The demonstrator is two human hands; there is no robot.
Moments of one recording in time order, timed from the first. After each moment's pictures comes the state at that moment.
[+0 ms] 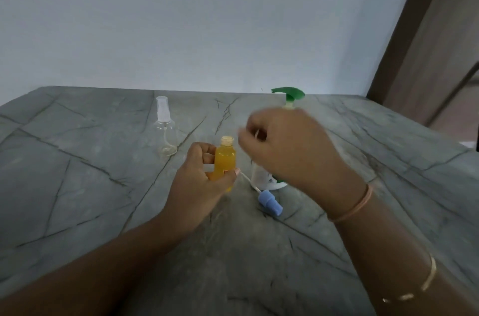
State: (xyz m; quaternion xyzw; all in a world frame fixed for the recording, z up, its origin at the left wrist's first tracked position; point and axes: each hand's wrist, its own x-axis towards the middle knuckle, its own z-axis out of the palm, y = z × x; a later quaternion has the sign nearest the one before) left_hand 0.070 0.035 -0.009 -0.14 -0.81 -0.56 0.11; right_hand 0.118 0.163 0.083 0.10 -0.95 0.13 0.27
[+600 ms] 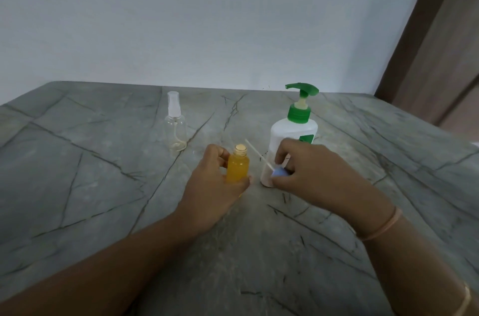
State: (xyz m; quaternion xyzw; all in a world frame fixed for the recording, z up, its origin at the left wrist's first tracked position) left_hand 0.070 0.033 -0.013 -0.15 -0.84 -0.52 0.07; right_hand 0.121 0.186 0.050 0.02 -0.99 0.11 0.10
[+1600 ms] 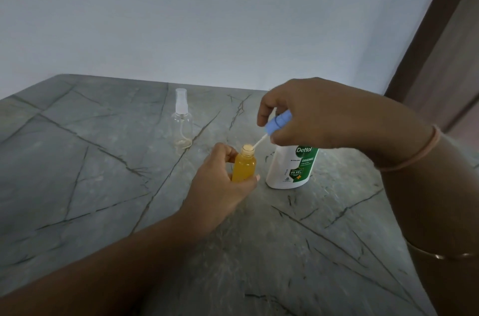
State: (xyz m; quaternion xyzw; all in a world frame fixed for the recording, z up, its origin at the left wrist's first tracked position) left_hand 0.074 0.034 -0.013 -0.15 -0.84 -0.51 0.08; right_hand 0.117 0.157 0.139 0.13 -0.99 0.06 0.05
